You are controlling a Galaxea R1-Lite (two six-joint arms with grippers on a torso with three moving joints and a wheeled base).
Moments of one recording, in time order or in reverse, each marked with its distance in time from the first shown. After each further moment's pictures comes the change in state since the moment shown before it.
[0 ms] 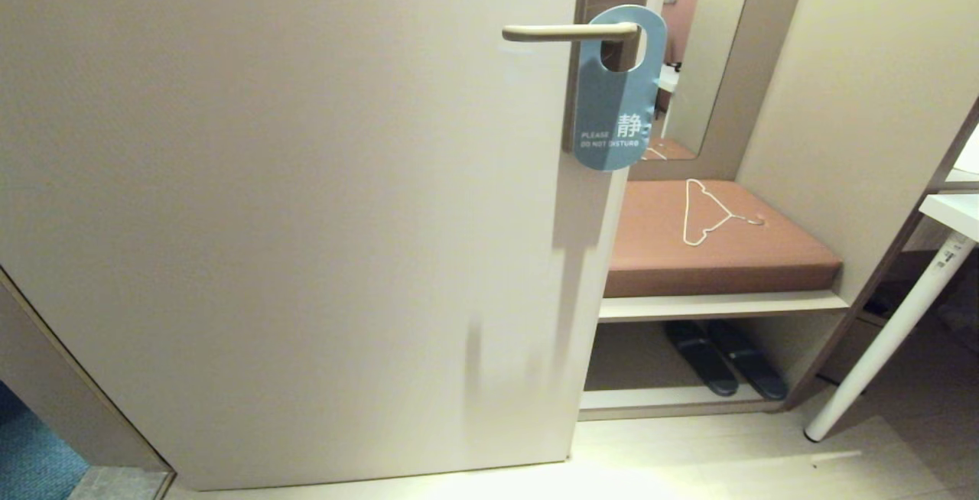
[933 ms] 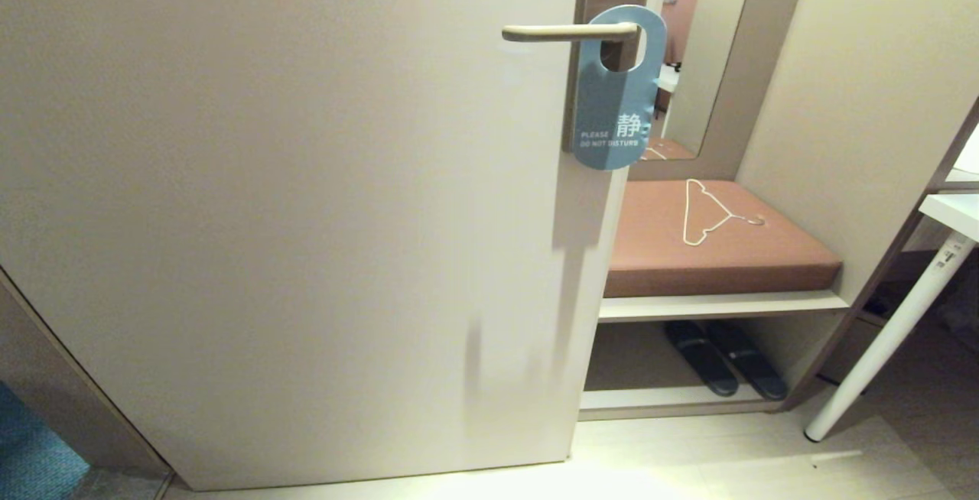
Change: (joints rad) left arm 0.000 0.000 0.000 0.000 0.000 0.000; right arm 0.001 0.070 -0.154 0.017 -0.001 -0.002
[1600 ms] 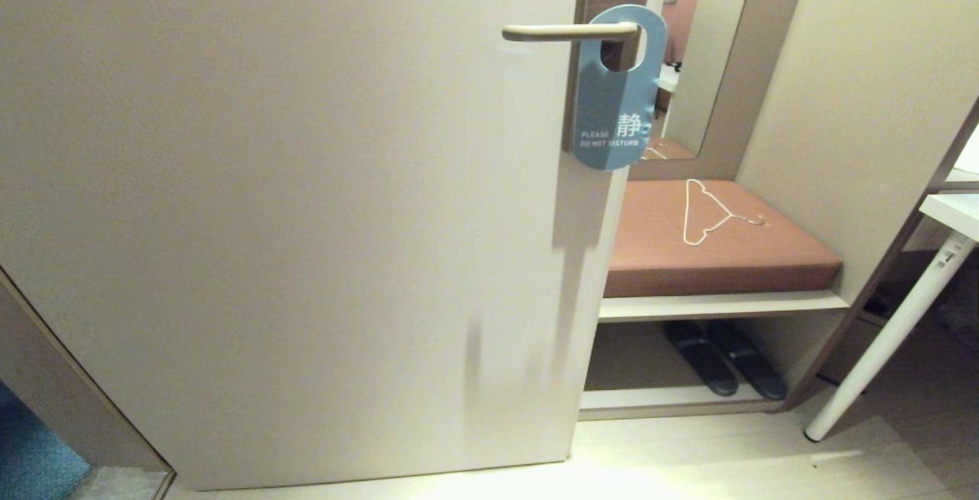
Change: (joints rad) left arm 0.000 0.000 0.000 0.000 0.000 0.000; right arm -0.015 0.662 -0.363 -0.280 -0.059 0.000
